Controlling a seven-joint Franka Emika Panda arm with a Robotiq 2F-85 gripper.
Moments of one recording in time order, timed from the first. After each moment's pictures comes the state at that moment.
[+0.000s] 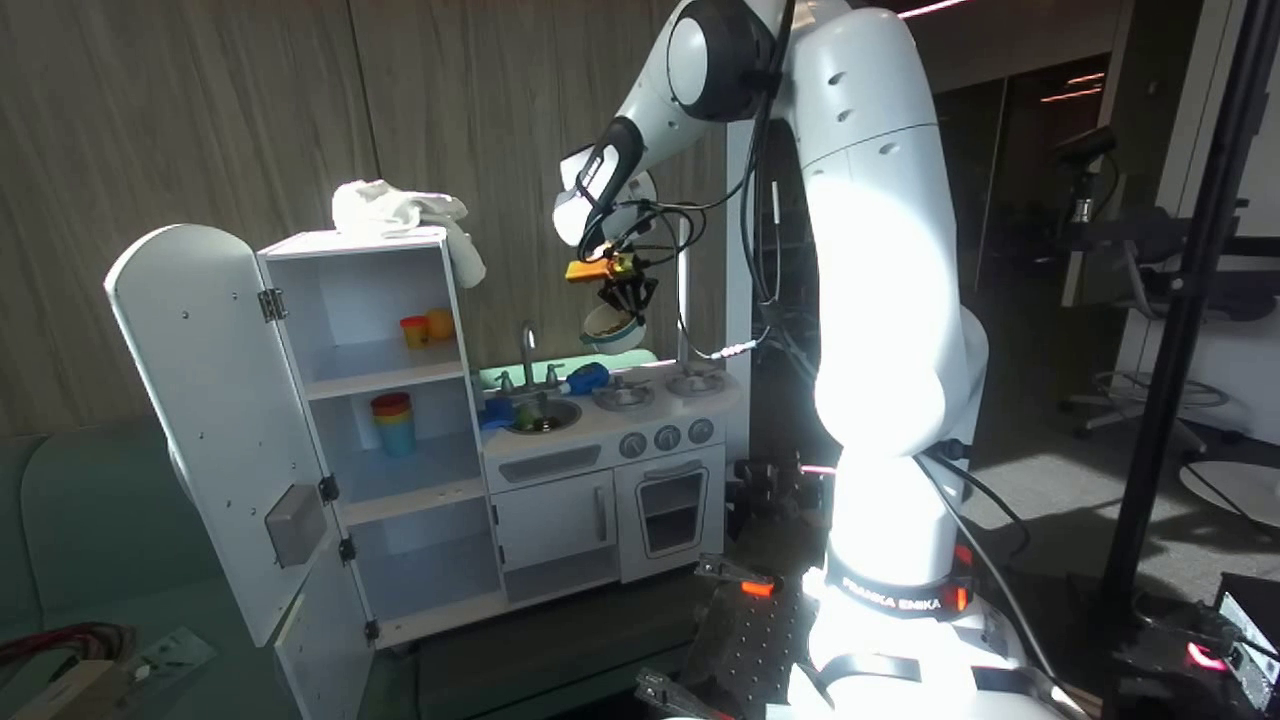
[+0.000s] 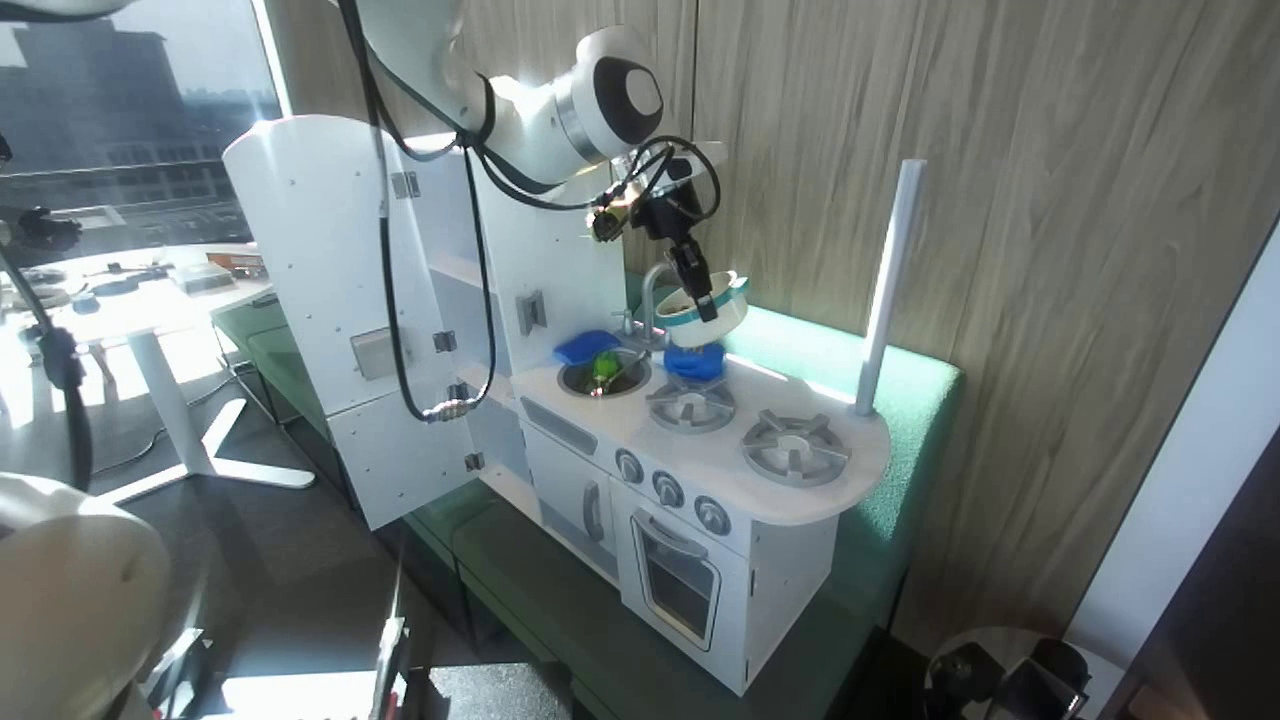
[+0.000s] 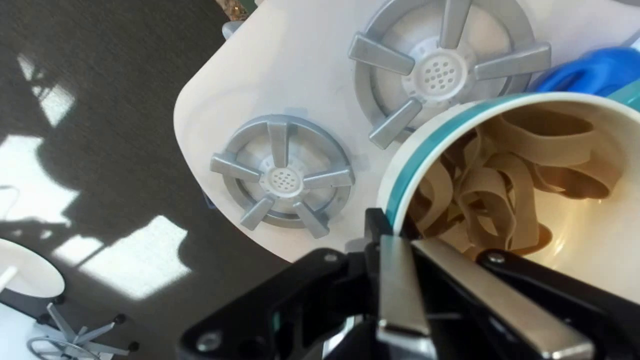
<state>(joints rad) -0.21 0.27 -0.44 -1.83 -0.35 2.20 1.05</state>
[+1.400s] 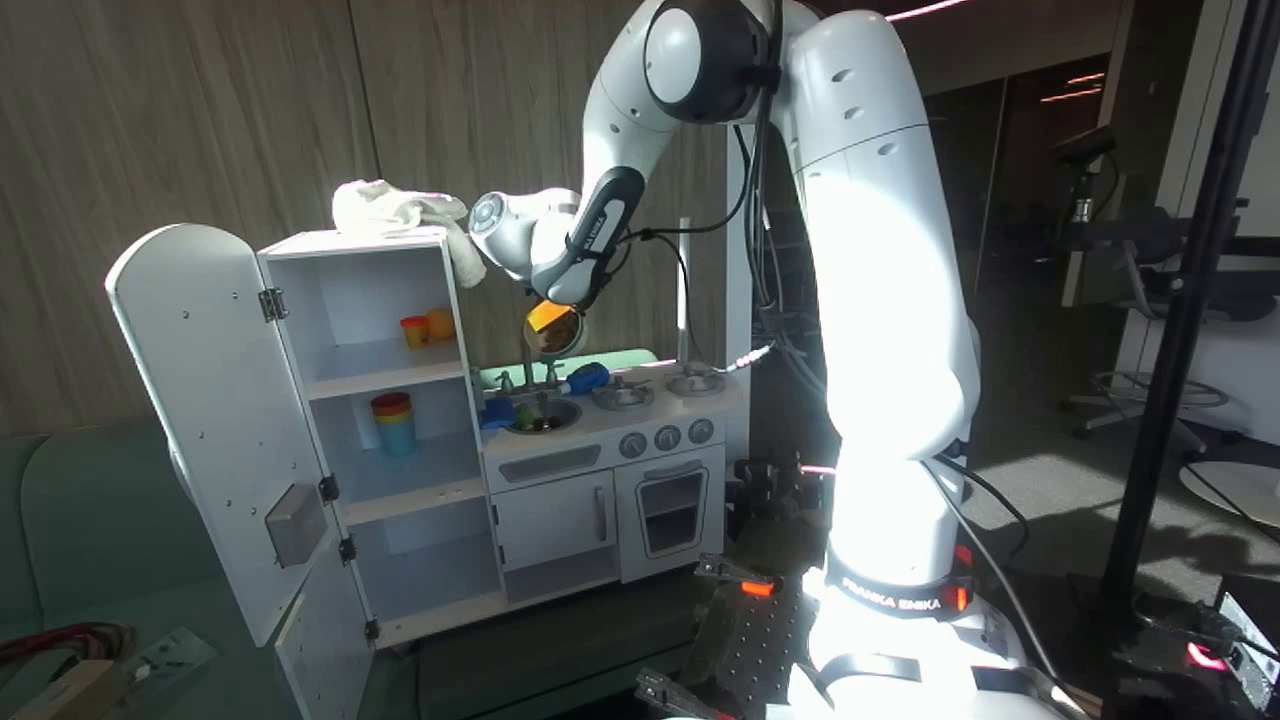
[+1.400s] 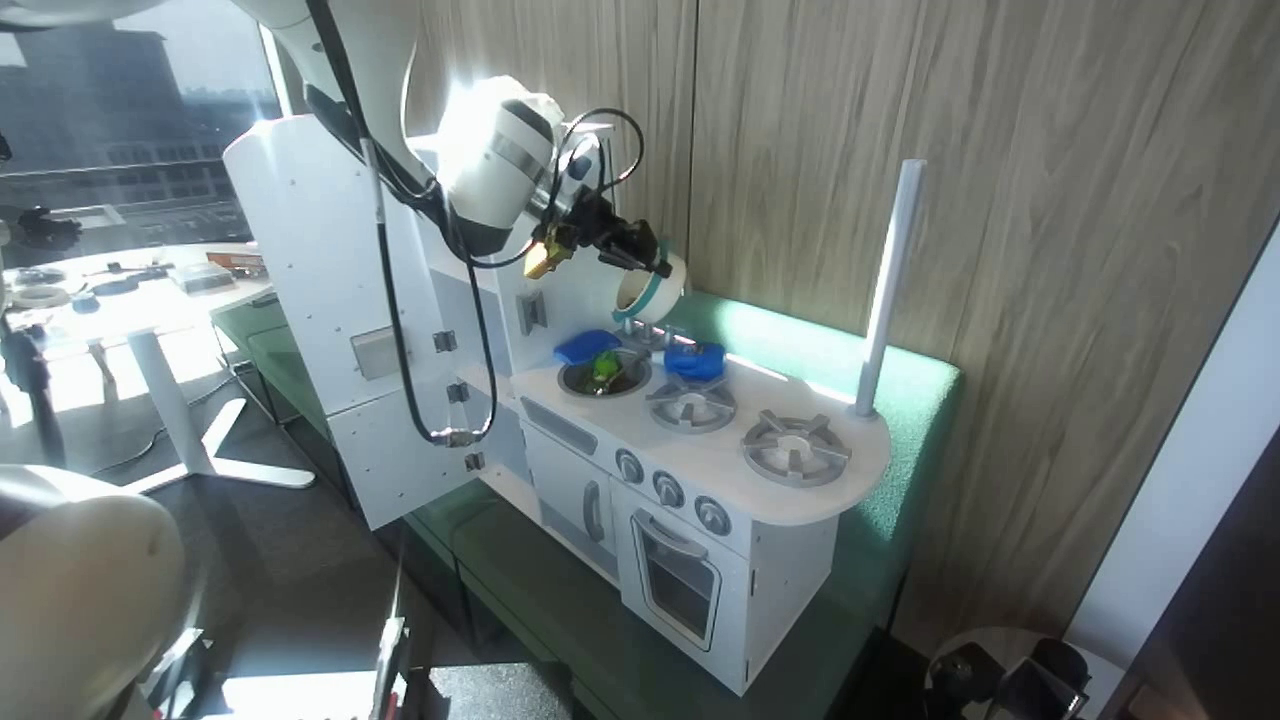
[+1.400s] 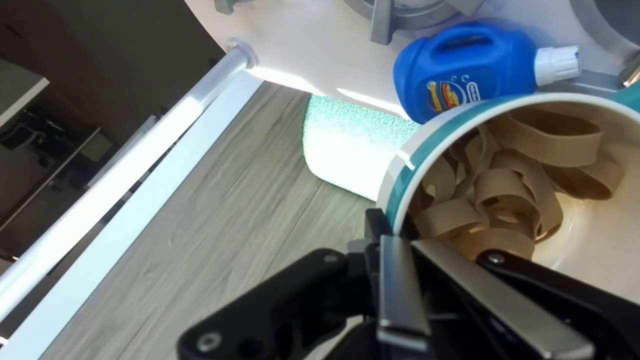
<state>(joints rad) -0.10 0.30 -0.30 -1.89 -1.17 2.35 1.20</state>
